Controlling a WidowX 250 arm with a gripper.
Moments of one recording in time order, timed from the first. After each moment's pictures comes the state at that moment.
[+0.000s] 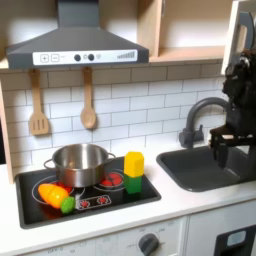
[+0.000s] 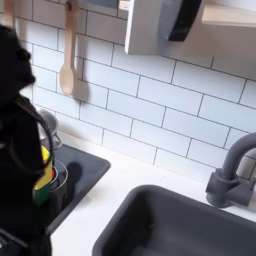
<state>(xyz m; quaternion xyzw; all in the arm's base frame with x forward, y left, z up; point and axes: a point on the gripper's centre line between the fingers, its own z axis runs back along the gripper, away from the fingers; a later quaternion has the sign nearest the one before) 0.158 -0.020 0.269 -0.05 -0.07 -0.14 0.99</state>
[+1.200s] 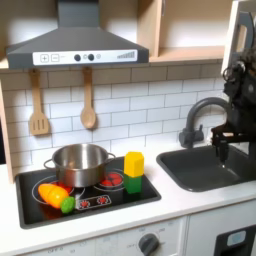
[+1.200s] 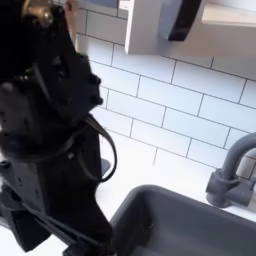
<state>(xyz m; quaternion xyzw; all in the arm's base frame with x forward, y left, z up) 0.186 -0.047 0.259 -0.07 -0.08 -0.15 0.98</state>
